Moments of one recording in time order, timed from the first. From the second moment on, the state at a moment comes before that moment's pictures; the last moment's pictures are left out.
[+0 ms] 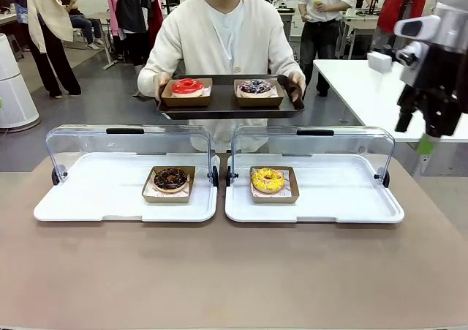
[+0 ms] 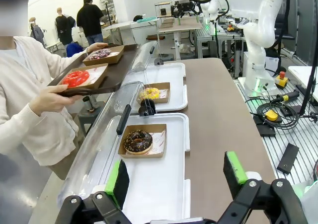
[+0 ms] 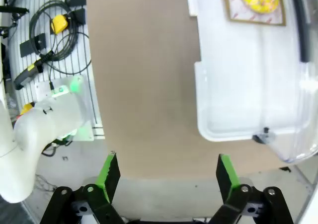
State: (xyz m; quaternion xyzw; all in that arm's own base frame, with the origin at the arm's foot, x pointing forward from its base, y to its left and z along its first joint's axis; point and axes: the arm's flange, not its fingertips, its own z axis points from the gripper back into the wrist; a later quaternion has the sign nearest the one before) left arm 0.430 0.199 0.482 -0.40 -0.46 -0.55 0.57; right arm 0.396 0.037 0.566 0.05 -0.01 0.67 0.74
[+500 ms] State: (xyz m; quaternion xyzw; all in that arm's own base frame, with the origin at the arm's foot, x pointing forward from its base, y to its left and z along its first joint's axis) left arm 0.430 0.199 0.482 -0.40 -0.46 -0.55 0.57; right arm 0.393 0.037 0.564 0.05 -0.02 0.68 0.73
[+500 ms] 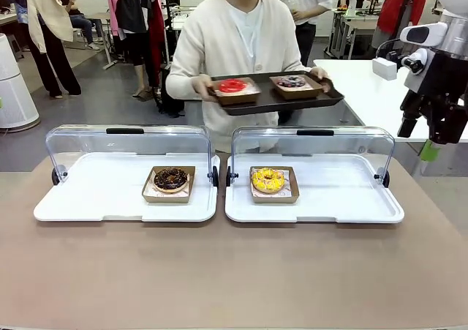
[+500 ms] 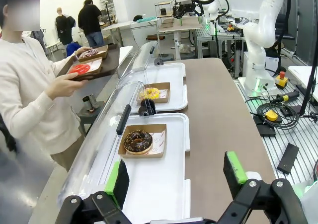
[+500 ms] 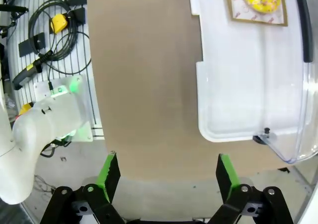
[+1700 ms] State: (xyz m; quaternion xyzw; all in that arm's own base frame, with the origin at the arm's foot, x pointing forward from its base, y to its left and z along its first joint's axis) left arm 0.430 0.199 0.482 -0.40 -0.46 -0.55 0.57; right arm 0.307 -0.204 0.559 0.38 -0.46 0.48 0.65
